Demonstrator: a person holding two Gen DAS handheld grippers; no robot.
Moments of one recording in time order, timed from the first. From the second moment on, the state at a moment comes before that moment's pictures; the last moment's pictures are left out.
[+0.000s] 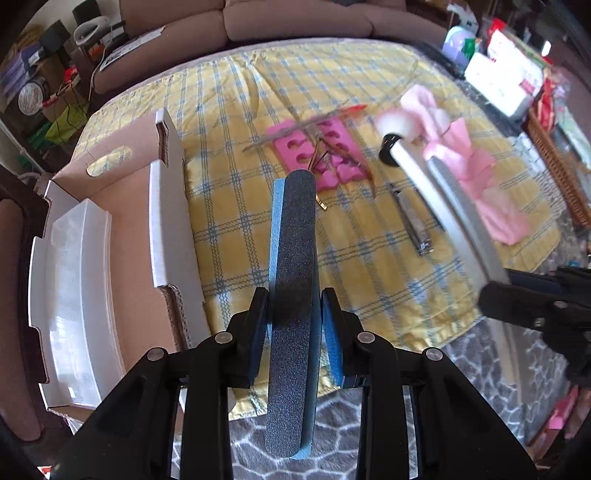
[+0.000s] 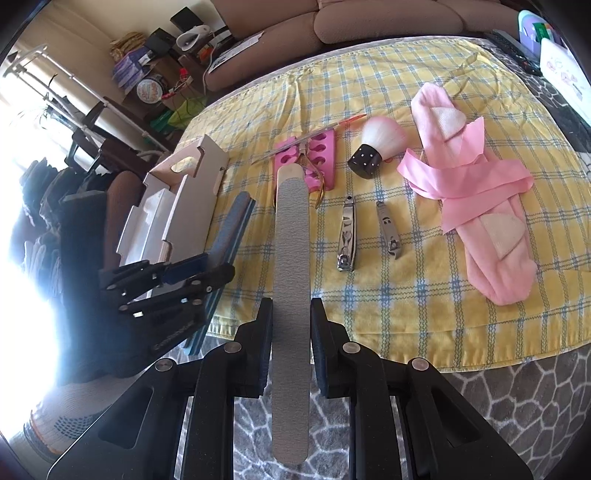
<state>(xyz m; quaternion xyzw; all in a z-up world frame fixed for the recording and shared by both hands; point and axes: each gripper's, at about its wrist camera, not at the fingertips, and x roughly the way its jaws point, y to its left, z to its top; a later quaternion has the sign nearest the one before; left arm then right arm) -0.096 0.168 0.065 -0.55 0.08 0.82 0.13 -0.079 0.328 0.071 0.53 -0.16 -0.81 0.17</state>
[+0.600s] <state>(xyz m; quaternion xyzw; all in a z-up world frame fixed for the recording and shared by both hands) -0.120 0.054 0.134 -0.55 0.00 0.83 0.11 -0.095 0.237 0.145 0.52 -0.14 -0.82 0.18</state>
